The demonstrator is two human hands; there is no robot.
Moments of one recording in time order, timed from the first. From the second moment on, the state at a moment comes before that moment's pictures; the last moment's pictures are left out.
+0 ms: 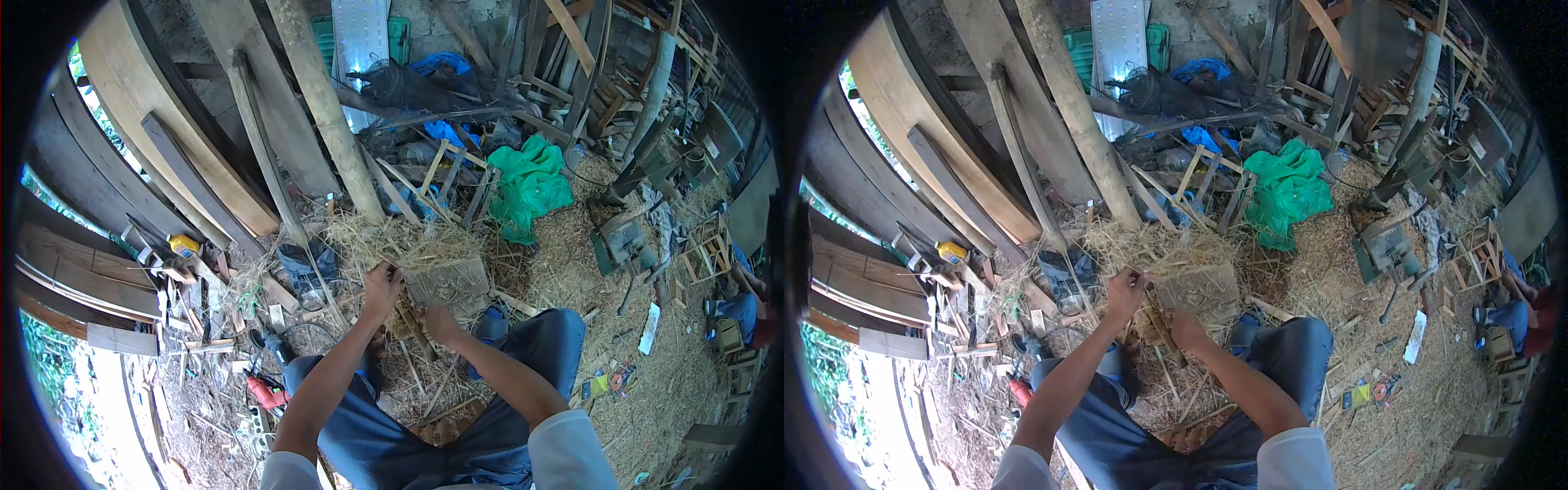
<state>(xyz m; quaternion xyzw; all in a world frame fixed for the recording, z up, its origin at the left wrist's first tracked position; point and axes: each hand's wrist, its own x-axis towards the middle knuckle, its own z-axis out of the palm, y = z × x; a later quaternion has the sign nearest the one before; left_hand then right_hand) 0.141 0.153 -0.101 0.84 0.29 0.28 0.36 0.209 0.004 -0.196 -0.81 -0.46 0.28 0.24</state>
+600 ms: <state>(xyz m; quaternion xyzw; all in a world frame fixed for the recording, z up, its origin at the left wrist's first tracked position) 0.132 0.157 -0.107 0.80 0.30 0.30 0.42 0.200 0.024 -0.106 -0.83 -0.42 0.28 0.26</state>
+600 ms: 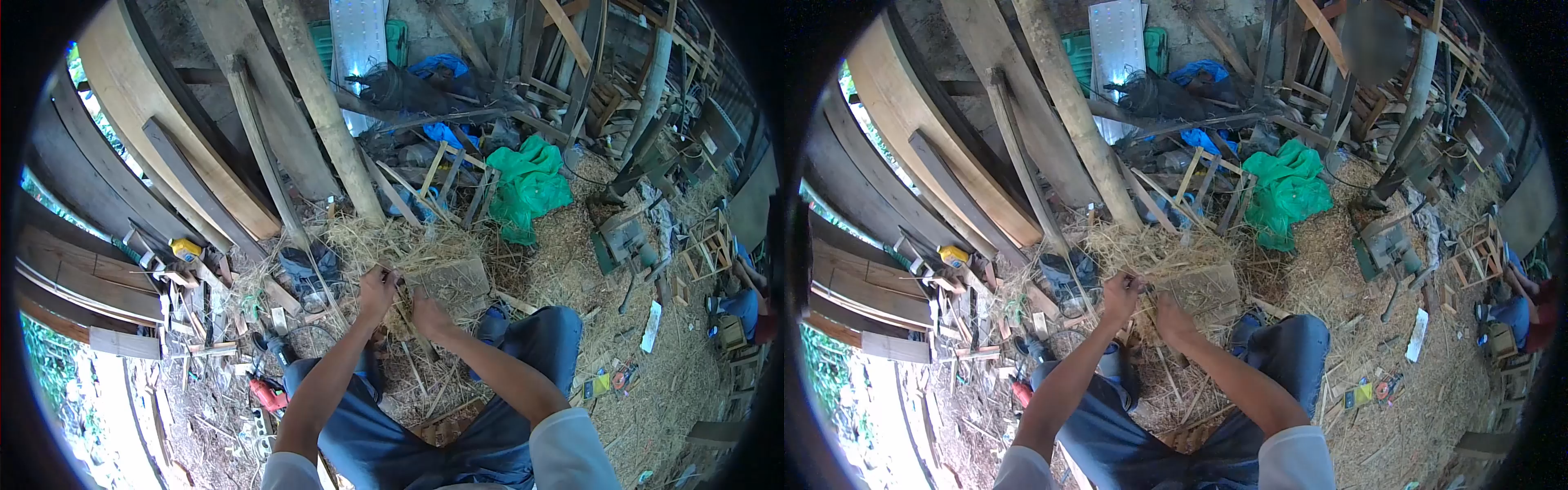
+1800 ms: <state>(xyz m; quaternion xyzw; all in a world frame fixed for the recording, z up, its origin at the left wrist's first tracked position) 0.143 0.155 -0.102 0.83 0.30 0.30 0.36 0.212 0.012 -0.146 -0.79 -0.38 0.36 0.31</state>
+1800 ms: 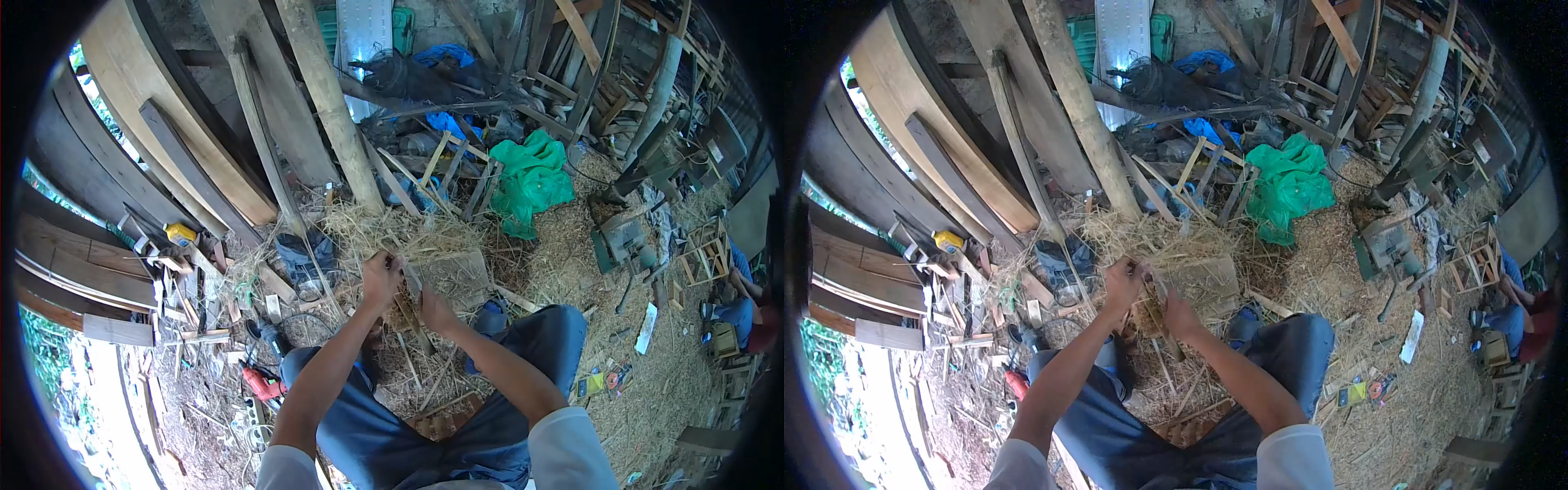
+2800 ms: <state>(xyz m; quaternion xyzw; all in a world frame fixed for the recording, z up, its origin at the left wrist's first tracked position) 0.146 0.152 -0.106 0.83 0.28 0.30 0.38 0.211 0.000 -0.184 -0.83 -0.35 0.39 0.17</state>
